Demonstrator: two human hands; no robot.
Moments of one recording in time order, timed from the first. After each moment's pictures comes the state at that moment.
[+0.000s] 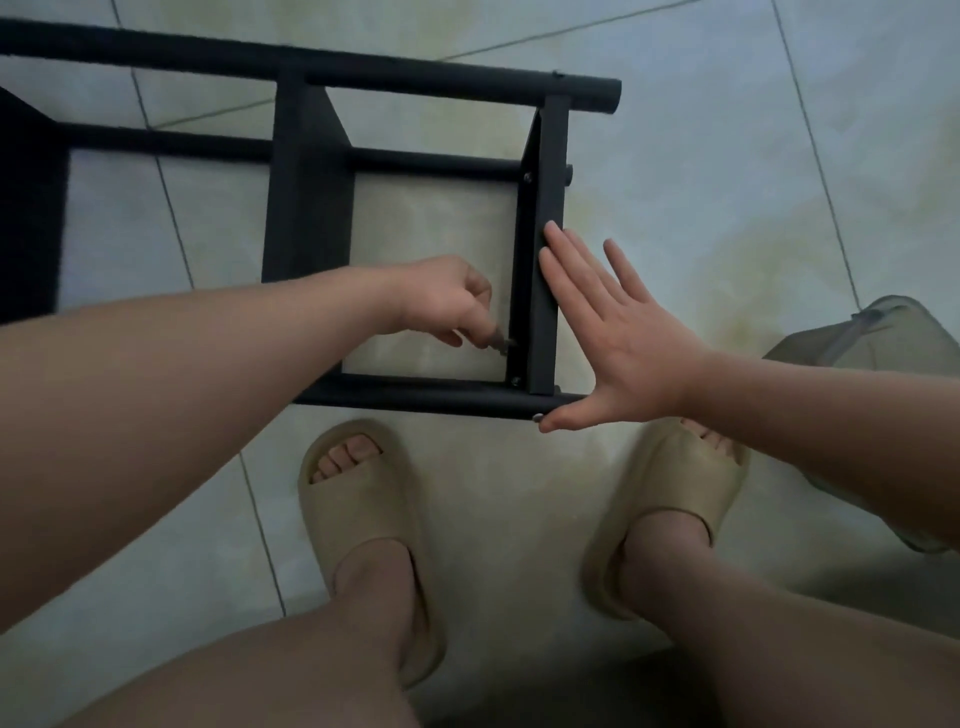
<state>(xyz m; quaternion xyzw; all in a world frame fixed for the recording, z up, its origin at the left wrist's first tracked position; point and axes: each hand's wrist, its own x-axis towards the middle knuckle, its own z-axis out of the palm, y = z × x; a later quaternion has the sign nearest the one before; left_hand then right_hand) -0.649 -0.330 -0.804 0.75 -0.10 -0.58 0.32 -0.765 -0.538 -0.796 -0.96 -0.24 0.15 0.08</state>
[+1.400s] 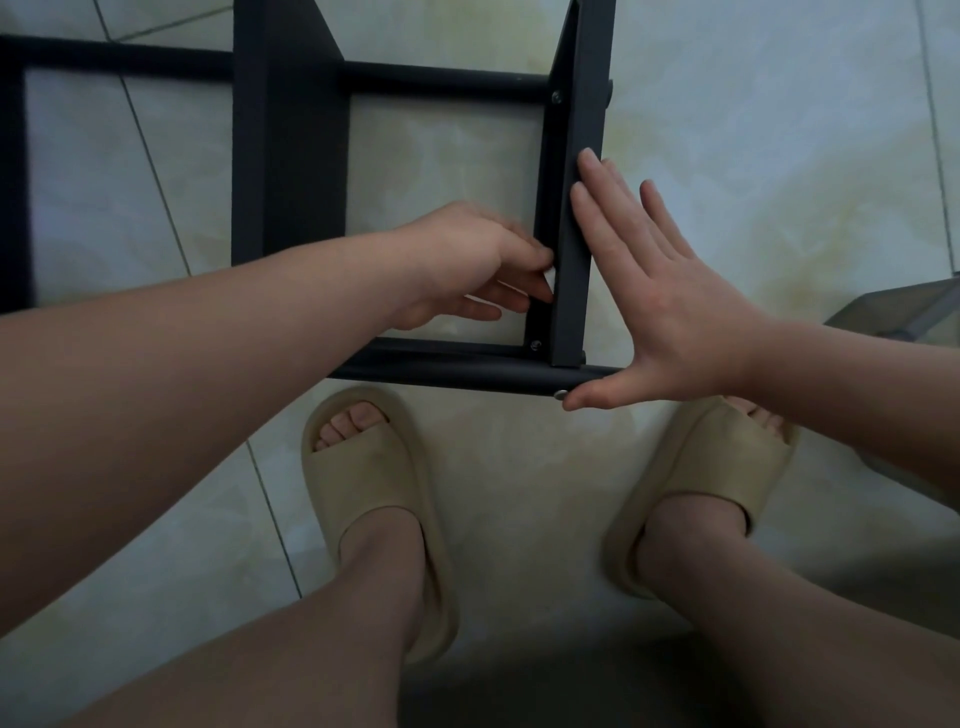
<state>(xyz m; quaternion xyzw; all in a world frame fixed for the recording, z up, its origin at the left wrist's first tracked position) -0.671 -0.340 -0.800 0.69 0.07 -0.57 0.45 -0.764 -0.542 -0.820 -0.94 -0.24 0.12 0.22</state>
